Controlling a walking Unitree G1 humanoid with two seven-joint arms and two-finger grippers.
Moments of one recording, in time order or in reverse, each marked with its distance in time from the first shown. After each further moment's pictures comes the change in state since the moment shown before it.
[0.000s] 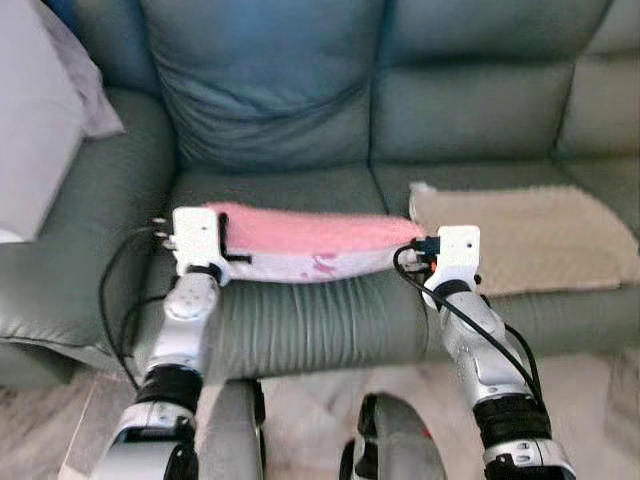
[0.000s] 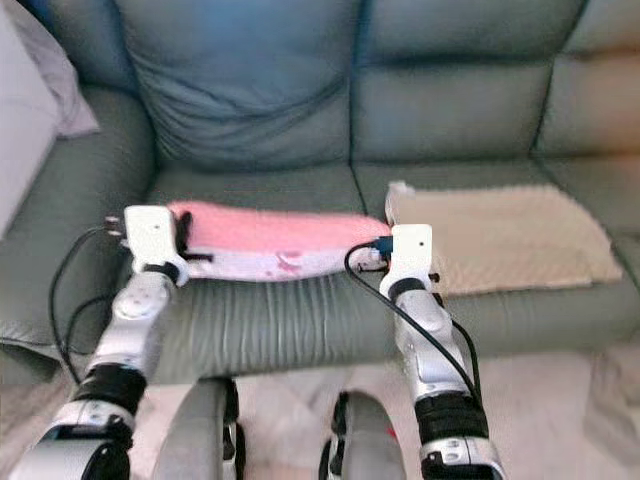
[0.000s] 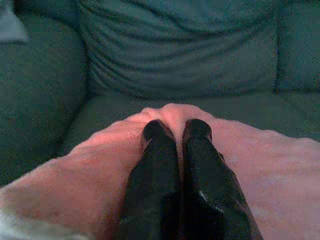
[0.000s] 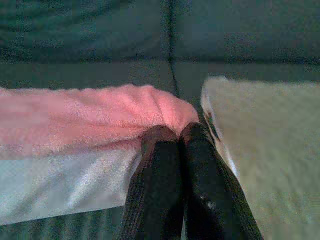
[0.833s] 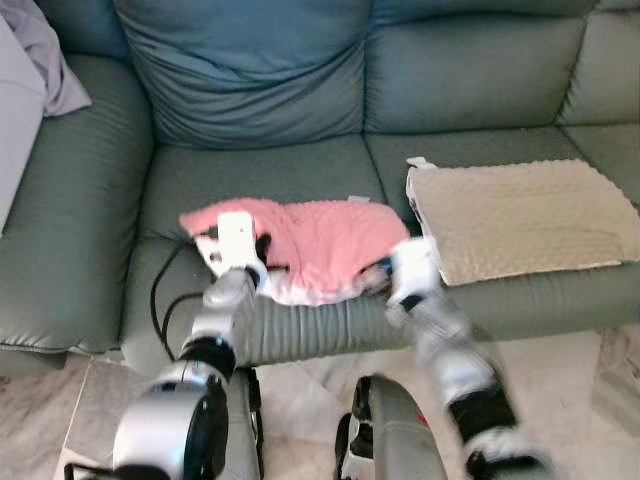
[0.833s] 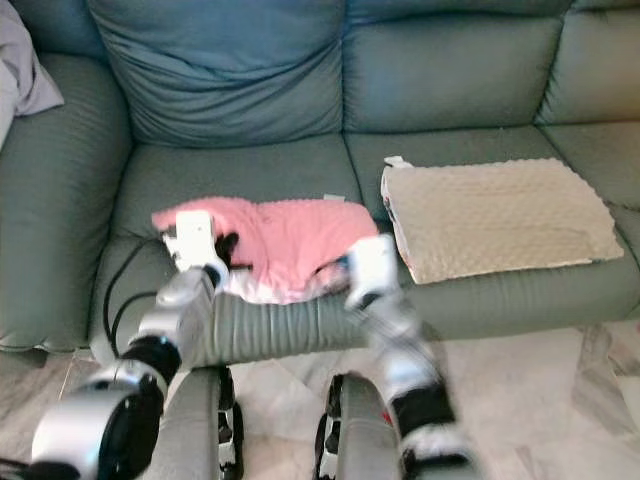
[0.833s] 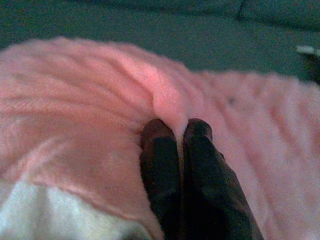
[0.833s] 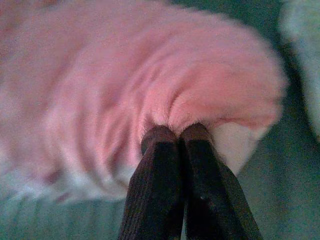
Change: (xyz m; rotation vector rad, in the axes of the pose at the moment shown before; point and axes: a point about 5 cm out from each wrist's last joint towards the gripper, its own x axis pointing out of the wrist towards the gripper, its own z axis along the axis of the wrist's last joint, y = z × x) left arm 0.019 -0.044 -0.009 -0.167 0.177 -0.135; right arm -0.003 0.060 -0.032 -0.036 0.149 0.228
